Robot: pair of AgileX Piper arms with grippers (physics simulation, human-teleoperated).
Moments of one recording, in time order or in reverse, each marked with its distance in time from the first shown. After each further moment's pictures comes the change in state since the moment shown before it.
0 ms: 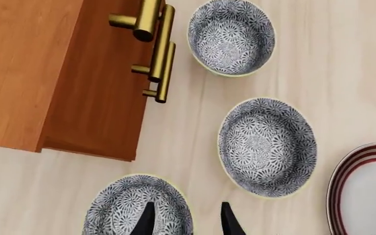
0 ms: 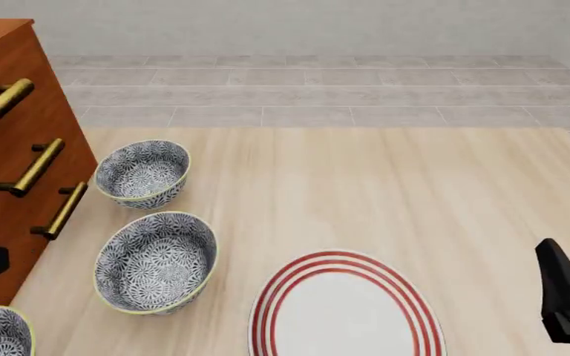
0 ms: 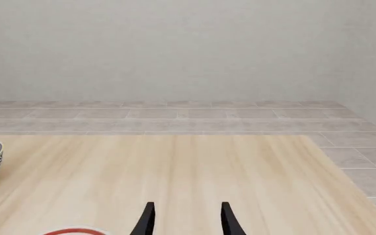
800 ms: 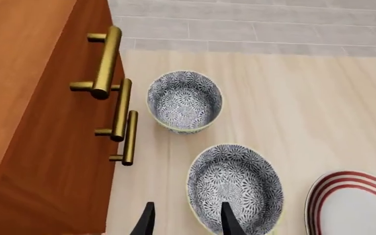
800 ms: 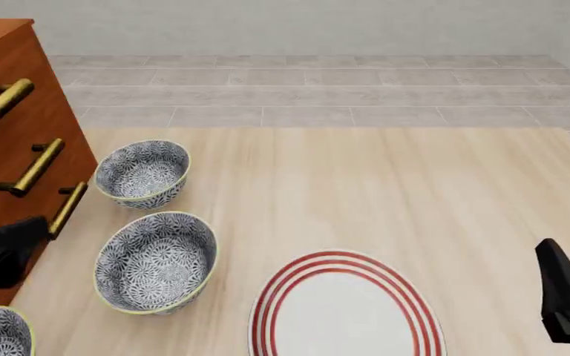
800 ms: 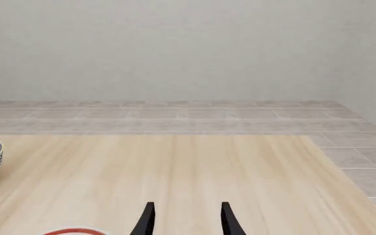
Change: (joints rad) left arm -0.175 -0.111 0.207 -0.455 -0.016; right arm 0.000 0.000 0.000 0.000 0.000
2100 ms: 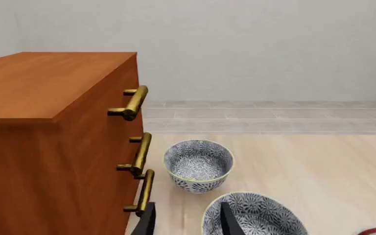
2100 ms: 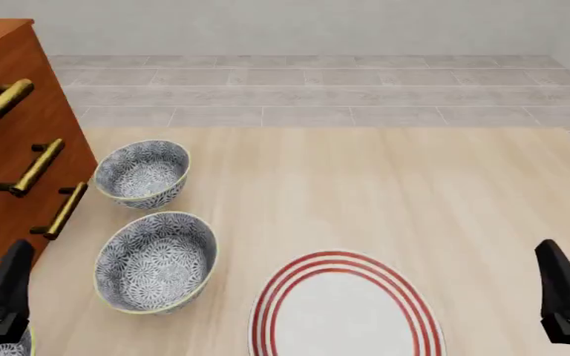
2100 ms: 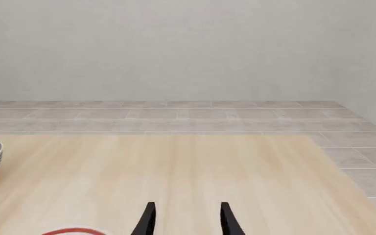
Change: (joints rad) left arm 0.064 -0.427 0.474 -0.575 0.071; right arm 0.000 -0.001 0.008 -0.008 0.000
